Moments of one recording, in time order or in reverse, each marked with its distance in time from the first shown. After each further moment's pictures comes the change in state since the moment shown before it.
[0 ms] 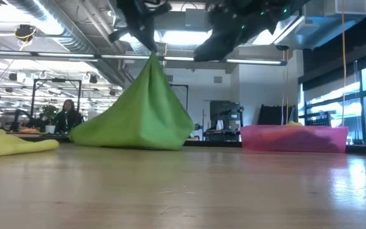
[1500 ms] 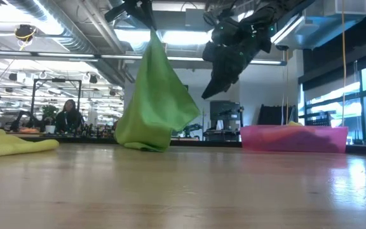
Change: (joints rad) left arm -0.126 -0.042 0.099 -0.092 -0.096 -0.056; right arm -0.012 0.146 0.000 -0.217 0.006 0.007
